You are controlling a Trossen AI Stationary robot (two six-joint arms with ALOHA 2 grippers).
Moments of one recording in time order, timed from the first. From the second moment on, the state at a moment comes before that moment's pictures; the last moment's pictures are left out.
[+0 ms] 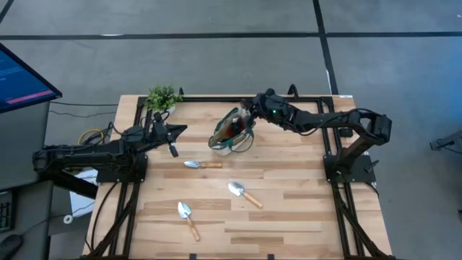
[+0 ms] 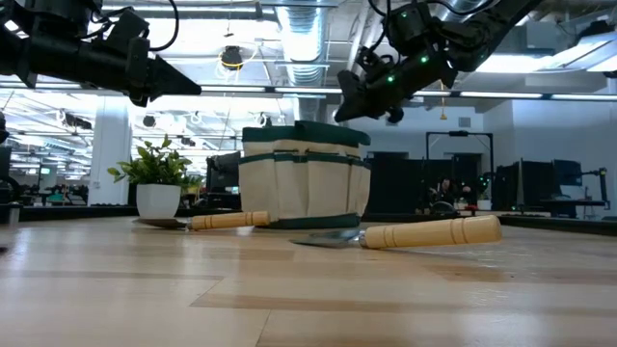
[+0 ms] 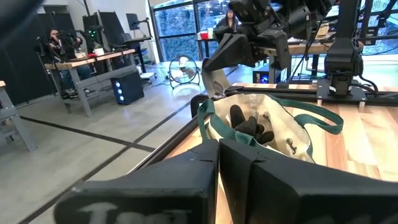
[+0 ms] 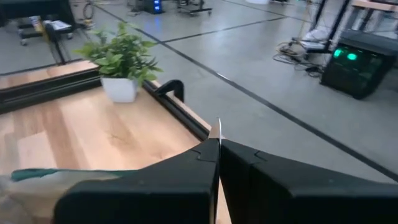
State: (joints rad) left arm 0.25 0.54 0.15 0.37 -0.28 0.12; right arm -0.37 1.57 0.90 0.38 0.31 0.06
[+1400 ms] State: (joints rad) left arm 0.25 0.54 0.15 0.36 -0.28 0.12; right arm -0.32 1.42 0.90 0.22 0.29 0.04
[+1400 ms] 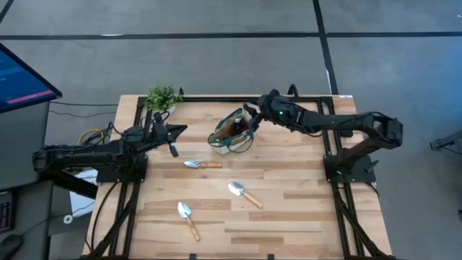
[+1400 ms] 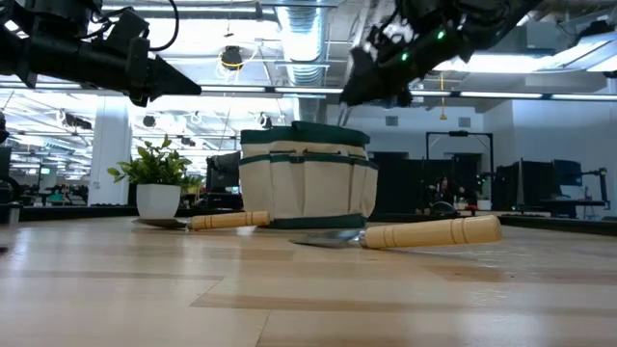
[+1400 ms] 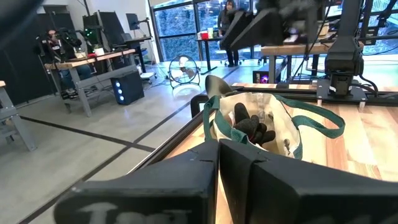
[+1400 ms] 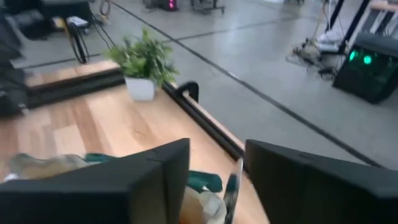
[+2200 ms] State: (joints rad) left arm 0.25 0.54 0.15 0.37 -0.28 0.11; right arm -0.10 1.07 0.74 -0.14 0.30 0.04
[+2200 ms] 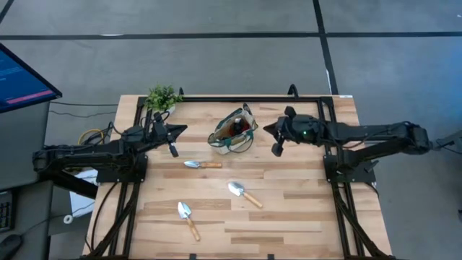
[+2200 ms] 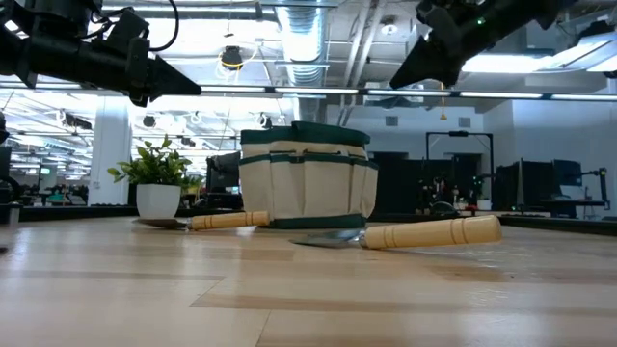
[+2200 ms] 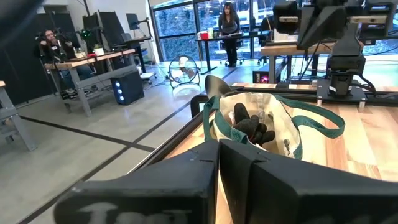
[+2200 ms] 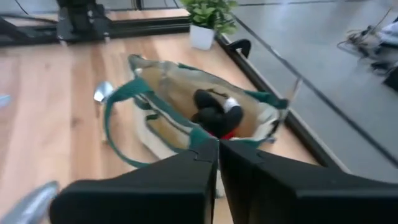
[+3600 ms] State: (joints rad) left arm 0.25 0.54 0.15 0.37 -0.28 0.11; right arm 0.12 1.11 0.60 -0.02 0.07 0.27
